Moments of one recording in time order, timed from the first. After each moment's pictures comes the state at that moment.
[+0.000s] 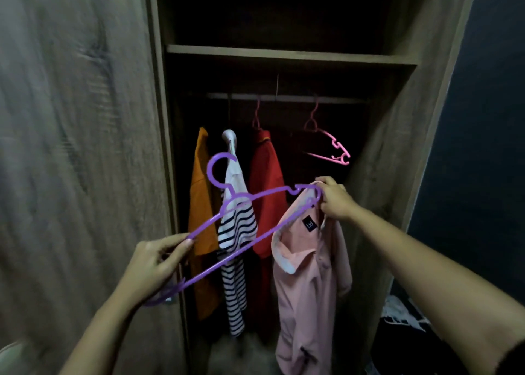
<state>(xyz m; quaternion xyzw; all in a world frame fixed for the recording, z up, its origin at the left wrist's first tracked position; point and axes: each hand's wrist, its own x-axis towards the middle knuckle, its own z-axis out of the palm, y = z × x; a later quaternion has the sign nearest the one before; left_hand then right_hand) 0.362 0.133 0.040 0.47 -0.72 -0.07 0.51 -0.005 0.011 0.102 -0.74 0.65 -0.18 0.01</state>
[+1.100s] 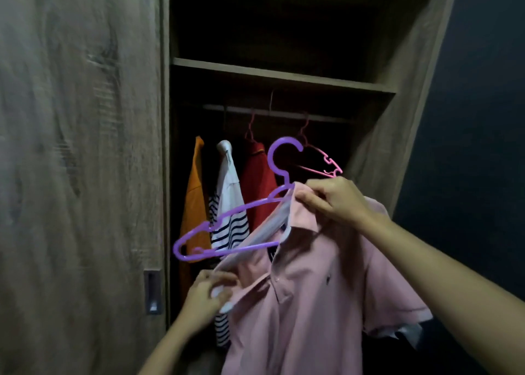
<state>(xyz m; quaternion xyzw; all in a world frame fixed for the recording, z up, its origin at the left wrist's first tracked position) 0.301 0.118 -0.041 0.49 -0.75 -0.18 0.41 0.026 0.115 0.162 -0.82 0.44 -0.30 -0.22</state>
